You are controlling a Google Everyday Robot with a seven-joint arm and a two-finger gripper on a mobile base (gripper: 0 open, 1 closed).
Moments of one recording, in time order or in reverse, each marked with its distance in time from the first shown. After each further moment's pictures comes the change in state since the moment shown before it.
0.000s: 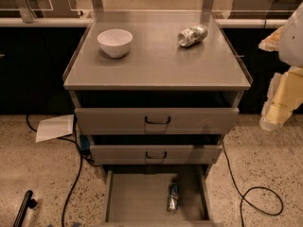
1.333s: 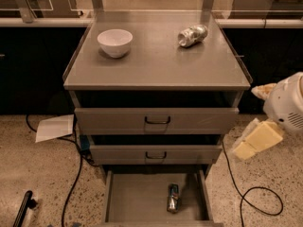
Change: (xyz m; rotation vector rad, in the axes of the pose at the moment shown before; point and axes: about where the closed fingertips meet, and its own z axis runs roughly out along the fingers) arm 0.011 0.034 0.089 0.002 -0.265 0.265
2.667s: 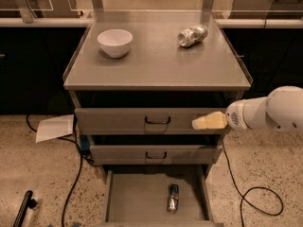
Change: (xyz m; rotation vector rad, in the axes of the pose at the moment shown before) arm 0.032 -0.115 0.181 0.172 -0.214 0.605
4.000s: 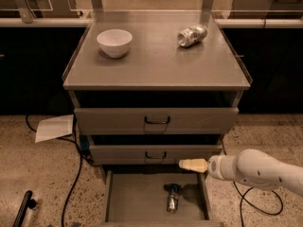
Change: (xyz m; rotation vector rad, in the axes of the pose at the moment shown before) arm 0.193 0.021 0.142 -0.100 0.126 0.463
